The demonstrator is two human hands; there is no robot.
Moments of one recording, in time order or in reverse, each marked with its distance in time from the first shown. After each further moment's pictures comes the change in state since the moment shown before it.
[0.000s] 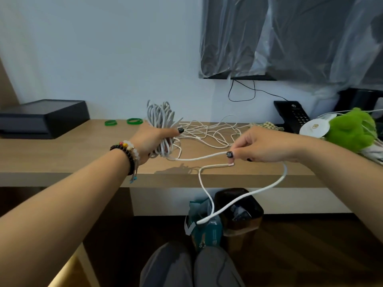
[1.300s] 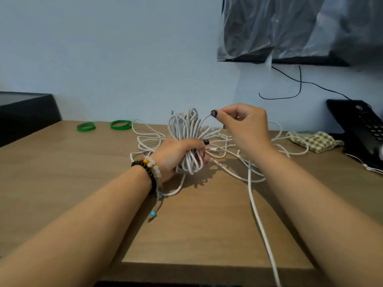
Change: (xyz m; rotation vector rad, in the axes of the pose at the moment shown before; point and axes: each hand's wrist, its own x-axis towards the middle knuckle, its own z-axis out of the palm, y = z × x) left_hand 0.180 -0.087 0.040 -0.214 -0.250 -0.078; right_hand 0.274 0.079 0.025 0.540 0.886 -0.211
